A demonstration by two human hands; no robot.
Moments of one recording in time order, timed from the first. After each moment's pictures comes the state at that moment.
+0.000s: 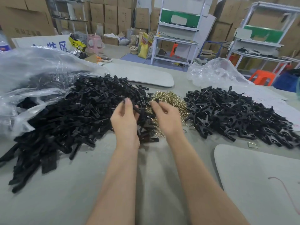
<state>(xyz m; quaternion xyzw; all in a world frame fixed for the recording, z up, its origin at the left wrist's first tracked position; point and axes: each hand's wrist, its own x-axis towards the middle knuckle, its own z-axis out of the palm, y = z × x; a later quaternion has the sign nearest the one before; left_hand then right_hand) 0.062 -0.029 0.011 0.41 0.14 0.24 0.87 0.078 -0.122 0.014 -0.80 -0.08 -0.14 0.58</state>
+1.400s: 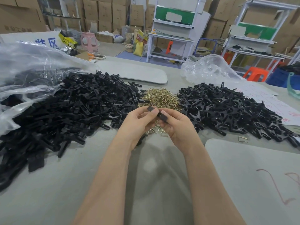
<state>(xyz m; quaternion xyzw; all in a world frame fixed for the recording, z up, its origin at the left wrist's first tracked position) 0.057 -0.048 -0.001 0.56 -0.03 -0.03 0.83 0.059 -0.175 0.007 -0.56 -0.03 0.03 0.83</state>
